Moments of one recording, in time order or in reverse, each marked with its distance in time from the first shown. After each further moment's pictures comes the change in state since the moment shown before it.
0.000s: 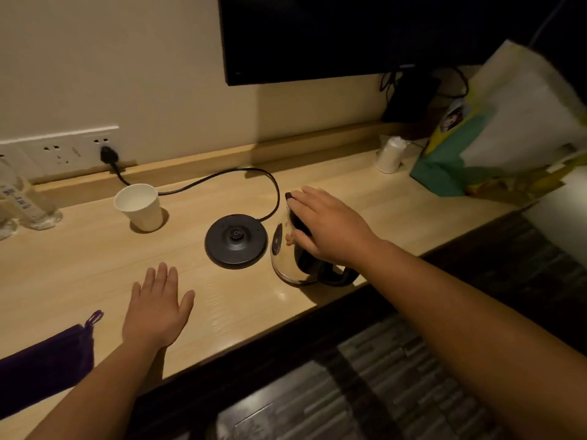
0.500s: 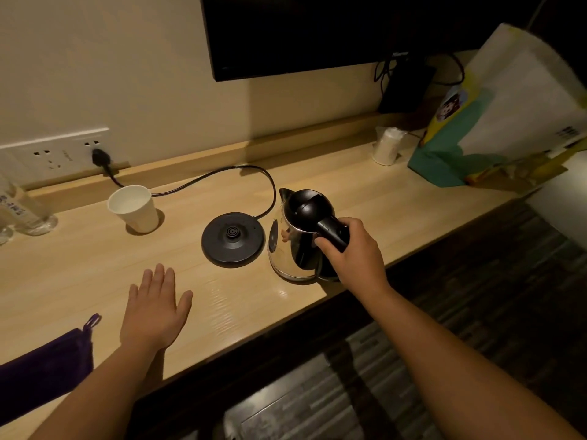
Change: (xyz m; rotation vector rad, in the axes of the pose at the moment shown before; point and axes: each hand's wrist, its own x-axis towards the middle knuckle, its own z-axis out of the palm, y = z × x) left_hand 0.000 0.000 -0.002 0.006 0.005 -0.009; right_hand -0.059 -0.001 0.052 0.739 0.241 0.737
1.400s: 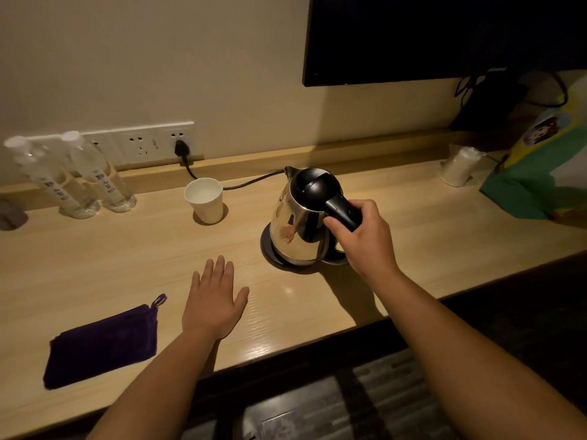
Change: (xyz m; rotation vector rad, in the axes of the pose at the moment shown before) left_hand -0.001 -0.003 0.004 -0.072 0.038 0.012; right_hand 0.039 -0.077 0.066 0.180 -0.074 -0.122
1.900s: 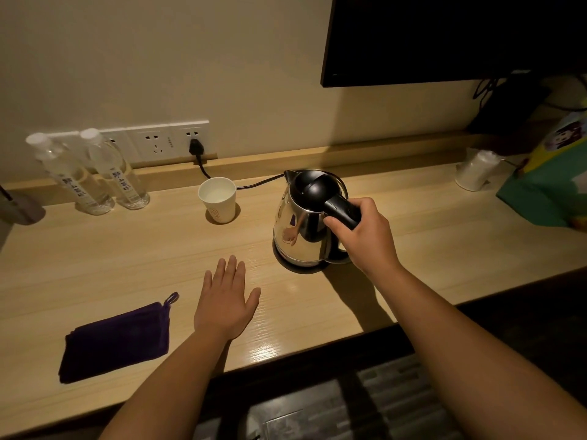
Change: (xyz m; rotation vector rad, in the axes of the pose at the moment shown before) left_hand 0.000 -0.001 0.004 -0.028 0.005 0.003; right_hand 0.015 -0.005 0.019 -0.053 -0.056 -0.019
